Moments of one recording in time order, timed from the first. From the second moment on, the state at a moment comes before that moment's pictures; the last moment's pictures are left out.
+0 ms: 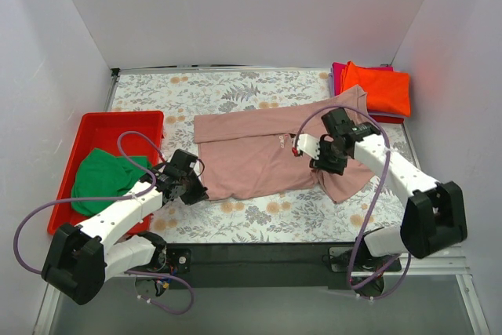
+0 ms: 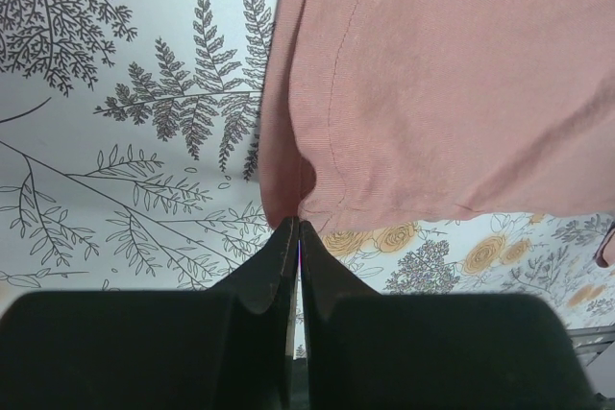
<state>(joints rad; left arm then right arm) -0.50 1.08 0.56 -0.57 -0.01 -1.03 0.41 1.41 1.05 -0.90 -0.10 -1.00</state>
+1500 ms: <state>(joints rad) -0.50 1.05 0.55 -0.56 -0.01 -1.01 0.23 1.09 0.53 -0.82 -0.04 -1.22</state>
